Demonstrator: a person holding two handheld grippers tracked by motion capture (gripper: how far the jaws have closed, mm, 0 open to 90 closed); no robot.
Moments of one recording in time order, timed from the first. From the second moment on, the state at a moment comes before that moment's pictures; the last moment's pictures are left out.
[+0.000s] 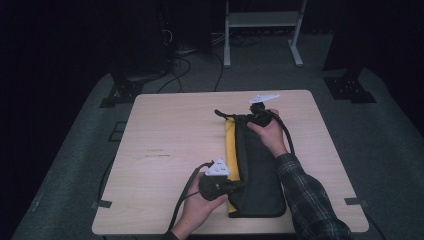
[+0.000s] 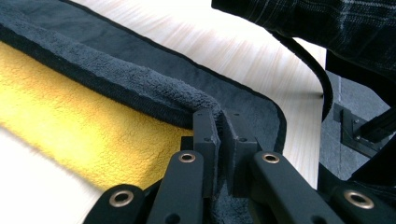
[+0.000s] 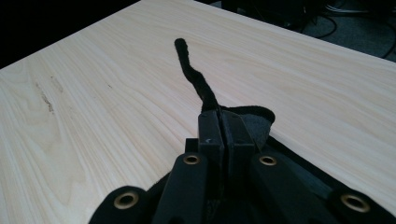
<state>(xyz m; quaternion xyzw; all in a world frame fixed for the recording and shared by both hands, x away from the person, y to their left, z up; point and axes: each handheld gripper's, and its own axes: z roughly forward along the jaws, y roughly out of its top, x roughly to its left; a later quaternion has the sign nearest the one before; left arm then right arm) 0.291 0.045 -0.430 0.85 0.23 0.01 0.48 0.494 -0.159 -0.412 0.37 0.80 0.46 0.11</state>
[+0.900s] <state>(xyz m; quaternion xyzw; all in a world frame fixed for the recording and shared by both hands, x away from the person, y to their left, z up) 0.308 -0.024 -0.460 0.87 0.21 -0.03 0.45 0.494 -0.221 -0.443 0.42 0.79 0.43 0.13</state>
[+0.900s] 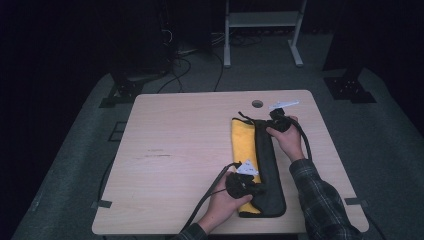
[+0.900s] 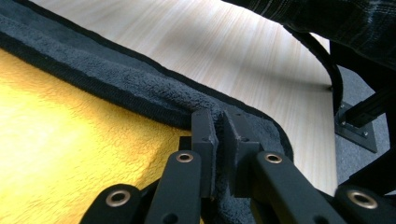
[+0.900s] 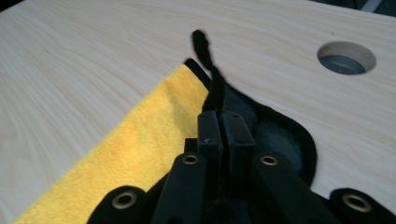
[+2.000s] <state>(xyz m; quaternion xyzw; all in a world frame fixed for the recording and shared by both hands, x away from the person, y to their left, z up) 0.319 0.029 -0.472 0.88 0.25 0.06 0.39 0.478 -0.211 -0.465 0.44 0.80 0.35 0.22</state>
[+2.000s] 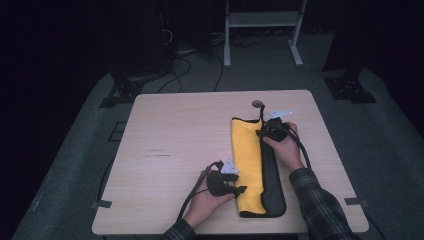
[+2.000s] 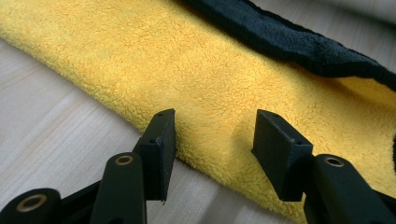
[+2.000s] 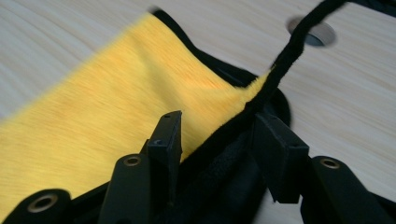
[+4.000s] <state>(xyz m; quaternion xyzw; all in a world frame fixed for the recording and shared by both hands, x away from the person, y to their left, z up) 0.296 0.038 -0.475 0.90 0.14 0.00 0.40 0.254 -0.251 -0.471 0.15 0.90 0.40 0.03</state>
